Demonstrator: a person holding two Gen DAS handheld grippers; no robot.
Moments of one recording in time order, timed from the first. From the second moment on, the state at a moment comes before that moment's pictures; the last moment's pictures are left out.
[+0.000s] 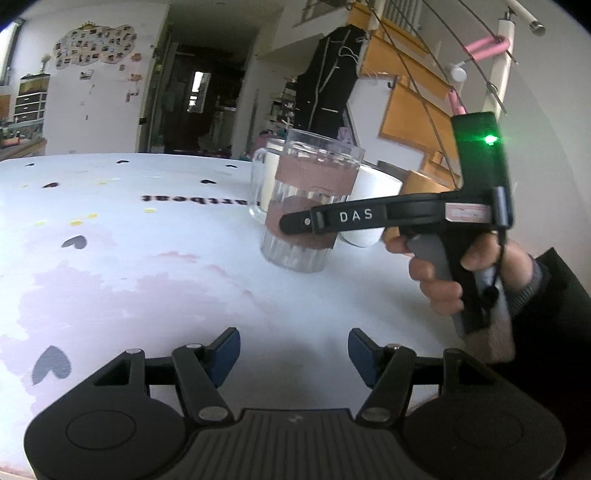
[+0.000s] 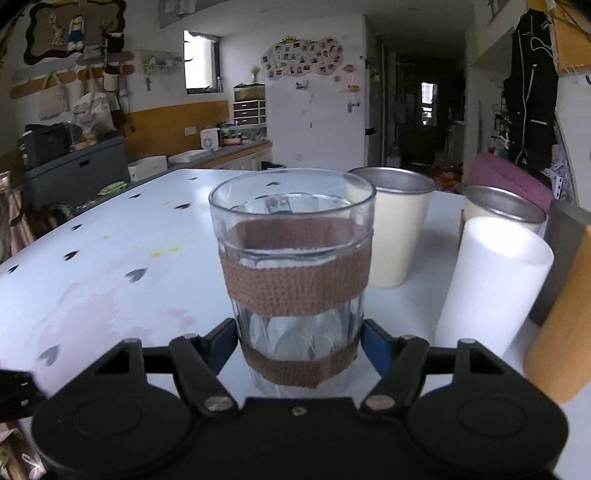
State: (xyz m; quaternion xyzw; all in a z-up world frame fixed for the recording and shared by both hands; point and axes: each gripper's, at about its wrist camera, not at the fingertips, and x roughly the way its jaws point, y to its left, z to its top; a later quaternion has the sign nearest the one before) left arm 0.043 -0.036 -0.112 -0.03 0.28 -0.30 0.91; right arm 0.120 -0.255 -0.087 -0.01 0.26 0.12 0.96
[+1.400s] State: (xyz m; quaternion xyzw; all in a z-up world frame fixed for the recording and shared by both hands) left arm 0.049 -0.045 -0.020 -0.02 0.22 -0.21 0.95; right arm 0.022 -0.323 -0.003 0.04 0.17 0.07 0.98
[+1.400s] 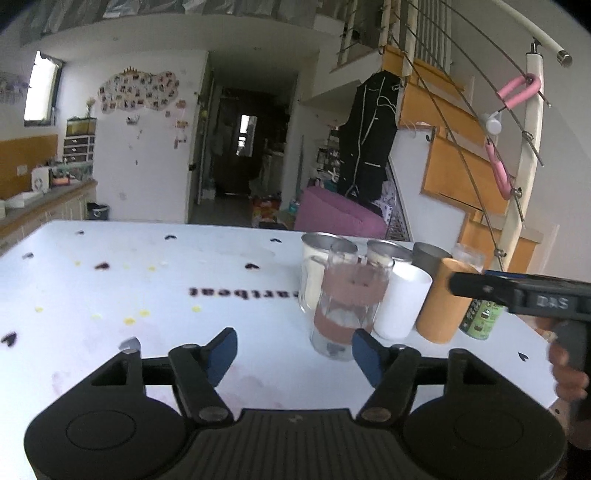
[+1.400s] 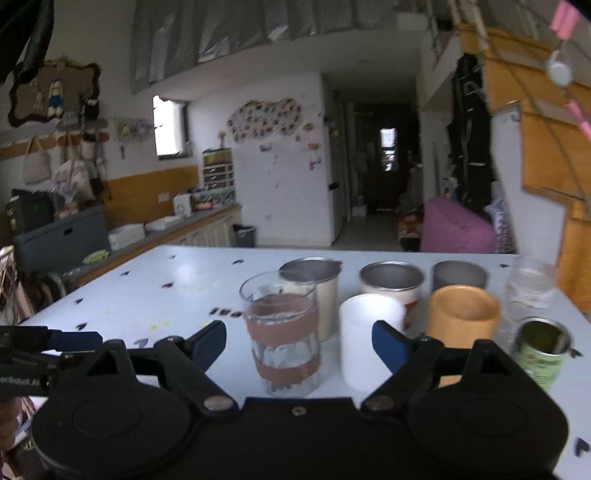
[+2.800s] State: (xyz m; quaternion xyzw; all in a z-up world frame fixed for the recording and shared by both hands) left arm 0.007 -0.089 -0.006 0.02 0.23 -0.14 0.96; right arm -0.064 -0.336 -0.009 0.02 0.17 -0.08 0.98
